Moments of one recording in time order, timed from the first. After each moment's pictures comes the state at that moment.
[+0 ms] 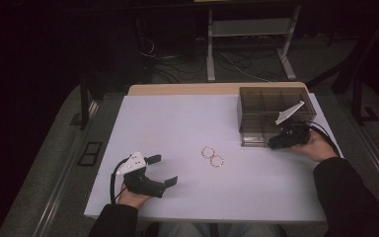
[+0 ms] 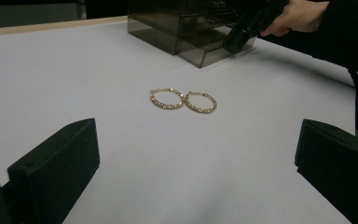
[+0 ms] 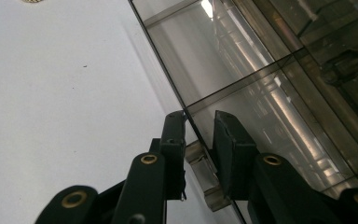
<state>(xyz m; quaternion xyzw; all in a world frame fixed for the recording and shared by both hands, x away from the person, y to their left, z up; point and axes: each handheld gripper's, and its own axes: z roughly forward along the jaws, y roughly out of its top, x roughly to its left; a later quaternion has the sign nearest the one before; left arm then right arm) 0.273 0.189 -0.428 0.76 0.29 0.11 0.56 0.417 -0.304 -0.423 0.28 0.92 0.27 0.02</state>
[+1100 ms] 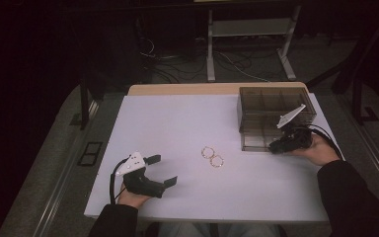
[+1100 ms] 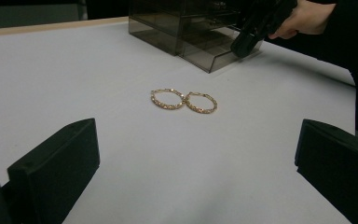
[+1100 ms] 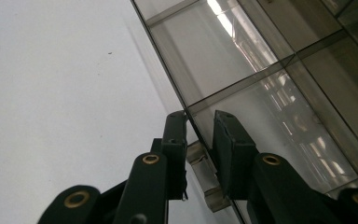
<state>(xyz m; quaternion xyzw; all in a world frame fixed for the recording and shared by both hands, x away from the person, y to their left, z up) 0.272 0.190 -0.428 0.76 0.30 0.11 0.56 0.404 -0.304 -0.423 0.28 0.92 0.27 0.00</state>
